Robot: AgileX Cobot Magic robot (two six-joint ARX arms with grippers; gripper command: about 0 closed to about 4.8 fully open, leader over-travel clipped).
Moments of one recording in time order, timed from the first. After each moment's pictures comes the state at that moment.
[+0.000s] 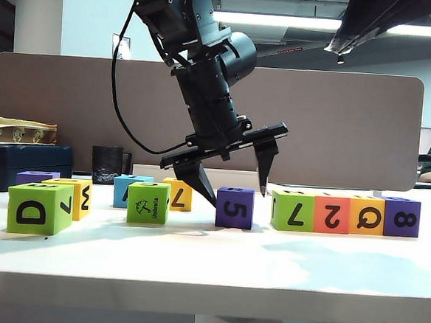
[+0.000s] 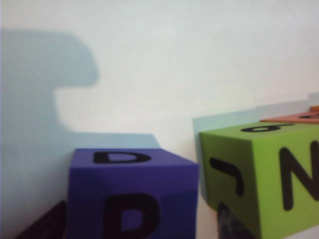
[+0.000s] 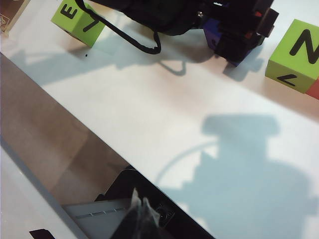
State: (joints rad) left arm -0.64 2.16 1.75 -0.57 0.03 -0.60; right arm 0.44 1.25 1.22 -0.91 -0.39 0.02
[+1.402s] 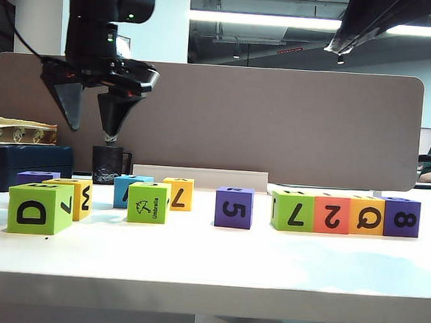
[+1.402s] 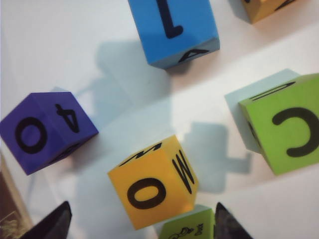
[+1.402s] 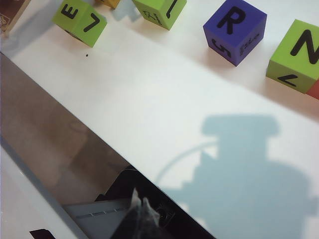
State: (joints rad) left arm -0.35 1.90 1.75 -1.04 -0.22 0.12; right arm 0.44 1.25 1.22 -0.91 -0.39 0.02
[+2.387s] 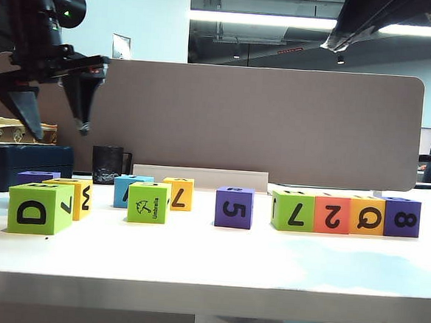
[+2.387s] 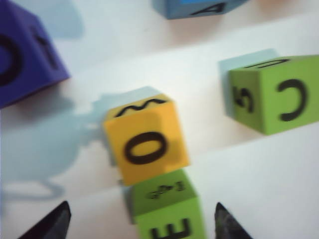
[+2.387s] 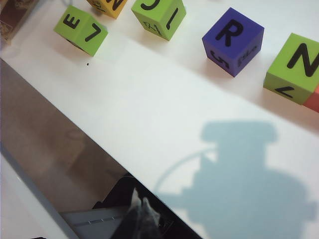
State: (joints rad) left arm -0.14 1.89 1.75 -1.16 0.18 0.03; right arm 0.44 1.25 1.22 -0.88 -0.39 0.02
